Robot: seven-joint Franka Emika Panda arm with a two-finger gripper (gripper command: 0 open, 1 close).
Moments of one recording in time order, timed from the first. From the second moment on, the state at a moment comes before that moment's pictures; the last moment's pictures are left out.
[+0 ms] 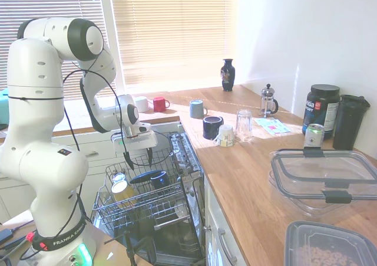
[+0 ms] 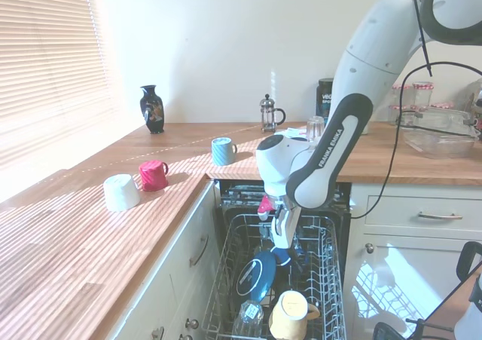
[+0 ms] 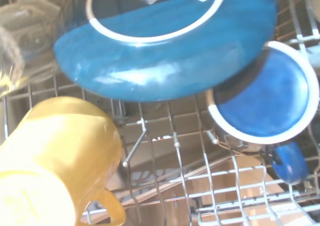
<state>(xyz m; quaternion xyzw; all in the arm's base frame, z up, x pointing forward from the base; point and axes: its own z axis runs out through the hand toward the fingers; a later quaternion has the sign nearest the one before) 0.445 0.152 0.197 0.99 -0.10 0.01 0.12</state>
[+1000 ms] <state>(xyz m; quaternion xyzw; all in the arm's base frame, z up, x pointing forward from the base) 0.460 0.122 0.143 0.99 -0.01 0.06 0.15</state>
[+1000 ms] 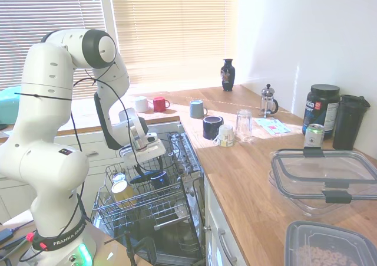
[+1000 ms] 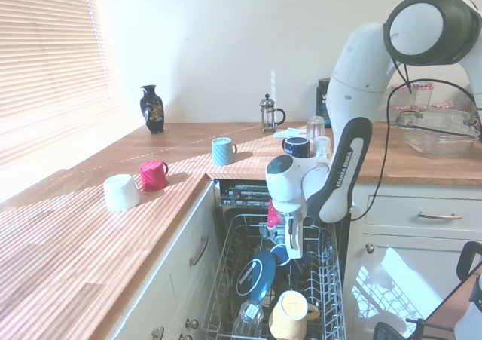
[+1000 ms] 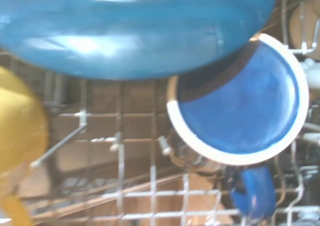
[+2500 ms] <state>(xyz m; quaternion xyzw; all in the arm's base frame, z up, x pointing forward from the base) 0.482 0.109 0.058 0.98 0.01 0.07 0.18</state>
